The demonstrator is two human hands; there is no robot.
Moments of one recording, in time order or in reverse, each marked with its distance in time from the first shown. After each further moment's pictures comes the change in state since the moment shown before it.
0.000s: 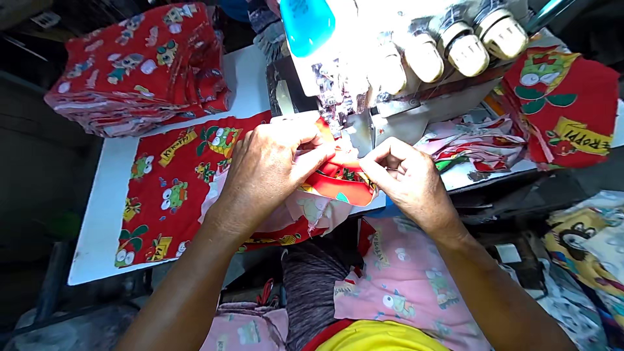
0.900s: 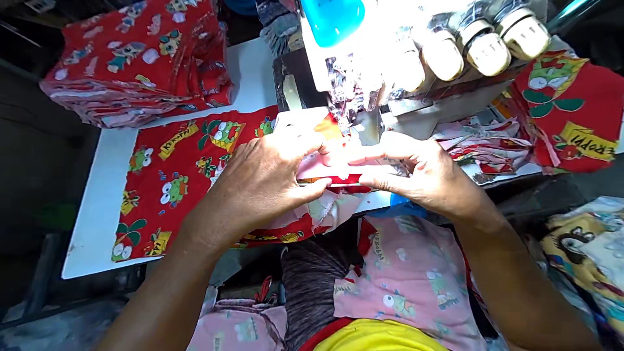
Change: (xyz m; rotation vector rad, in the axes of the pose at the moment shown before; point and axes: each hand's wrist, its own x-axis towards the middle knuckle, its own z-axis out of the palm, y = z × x) left_hand -0.019 -0.006 -0.012 0.030 -0.109 0.134; right_hand 0.023 -0.006 -0.022 0.029 -0.317 -0.108
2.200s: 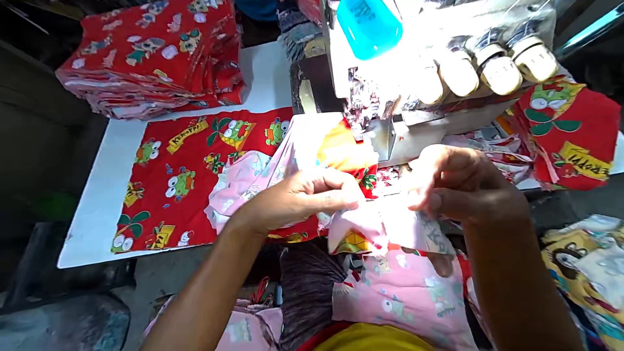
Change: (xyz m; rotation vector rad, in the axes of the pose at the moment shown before) left_hand -0.012 0.006 0.029 -1.413 -0.211 -0.005; right_hand 0.008 -0.011 -0.019 0.665 -0.417 -0.263
